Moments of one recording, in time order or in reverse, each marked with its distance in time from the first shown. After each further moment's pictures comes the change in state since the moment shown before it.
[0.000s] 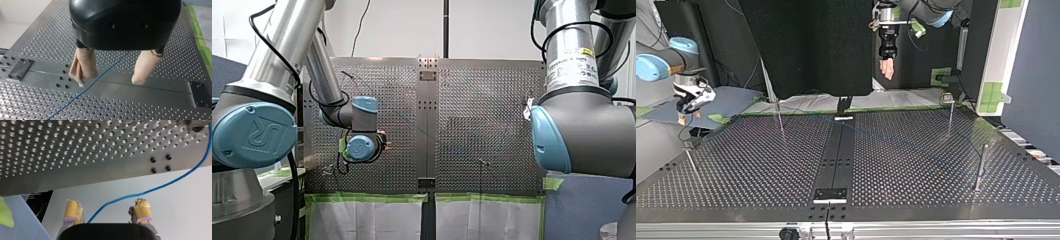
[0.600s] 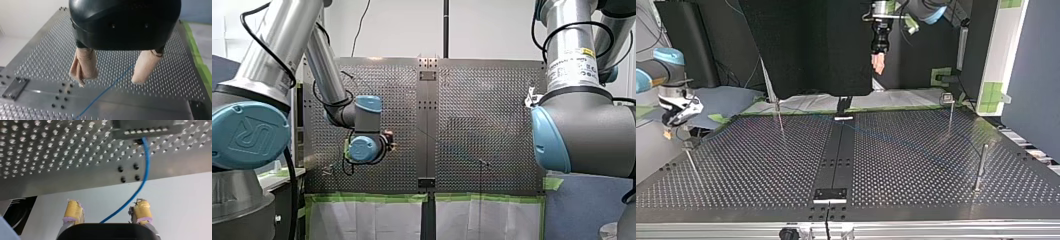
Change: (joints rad) left arm -0.067 0.000 0.001 0.001 -0.002 0.008; right arm -0.009 -0.001 -0.153 0.128 -0.022 -0.016
